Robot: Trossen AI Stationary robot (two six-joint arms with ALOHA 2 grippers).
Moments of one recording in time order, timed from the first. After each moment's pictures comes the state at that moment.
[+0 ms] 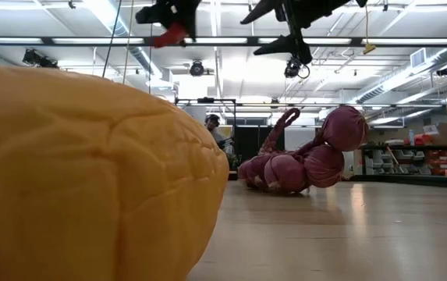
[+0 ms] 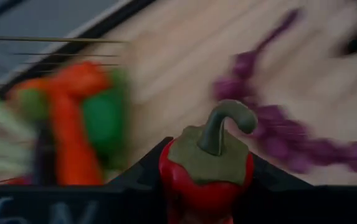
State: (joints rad) left arm 0.17 1.70 1.91 -1.31 -0.30 -0.69; right arm -0.16 1.31 1.10 -0.22 -0.02 0.76
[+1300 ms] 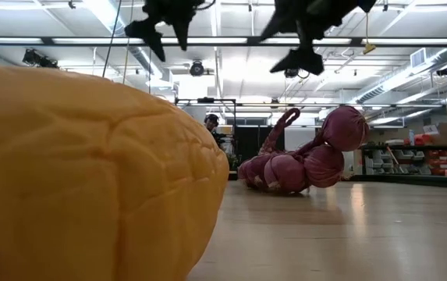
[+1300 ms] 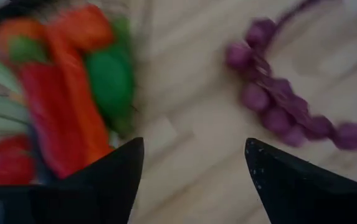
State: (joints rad) left arm 0.34 1.70 1.91 -1.42 -0.05 -0.67; right arm -0.19 1.31 1.09 -0.43 -0.16 0.63
